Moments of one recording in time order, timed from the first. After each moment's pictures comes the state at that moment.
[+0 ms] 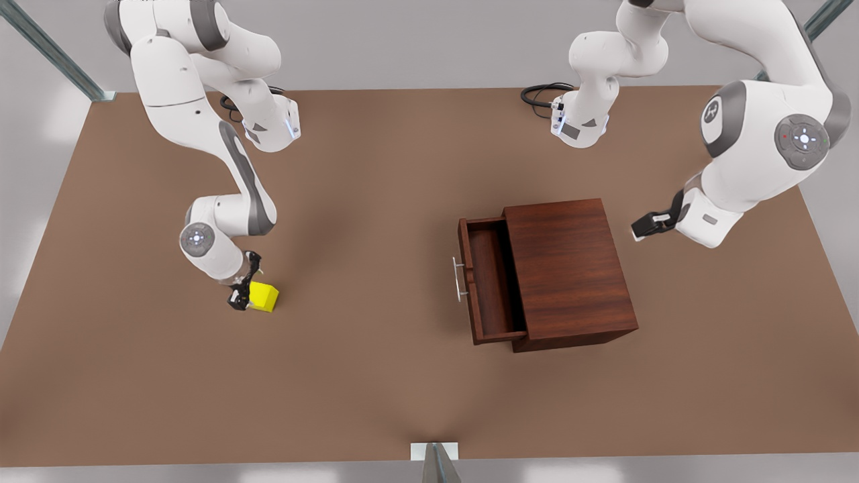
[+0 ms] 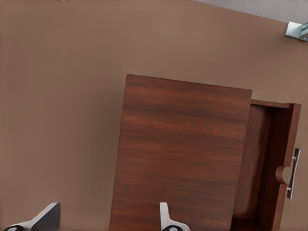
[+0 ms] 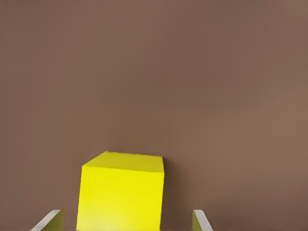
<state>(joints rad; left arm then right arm) -0.09 0.14 -0.02 -1.47 -0.04 1.55 -0.32 0.14 0.37 -0.04 -2.15 -0.01 2.52 1.82</state>
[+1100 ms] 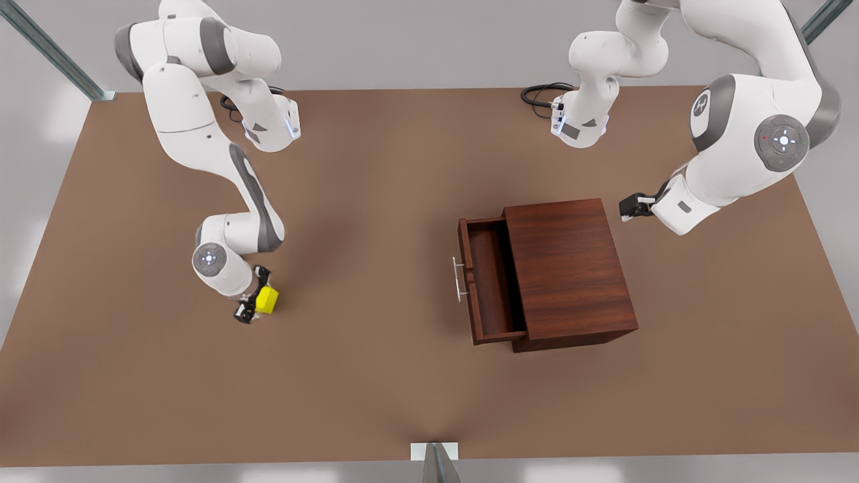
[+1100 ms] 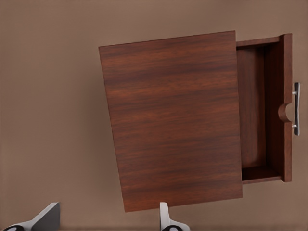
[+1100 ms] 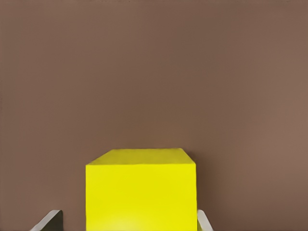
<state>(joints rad) -0.11 0.12 -0.03 -1.49 -0.04 1.44 -0.11 0.16 0.50 -0.06 -2.03 -0.02 2.53 1.94</state>
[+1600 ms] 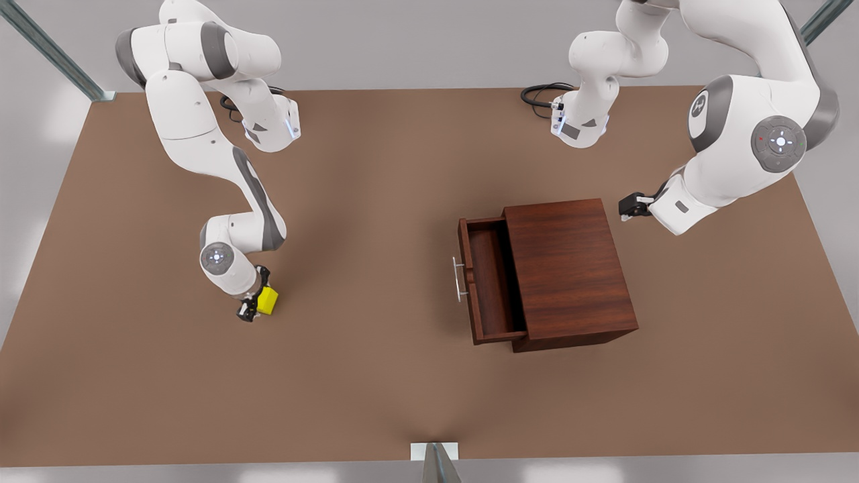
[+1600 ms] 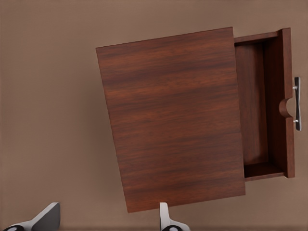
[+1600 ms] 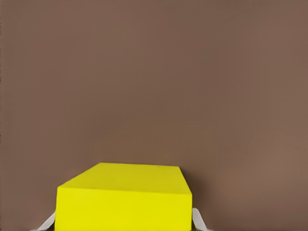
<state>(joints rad) -0.12 0.12 -0.03 -1.49 -0.03 1.45 -0.08 0.16 0.52 -0.06 -2.06 -0.09 2.60 1.96</state>
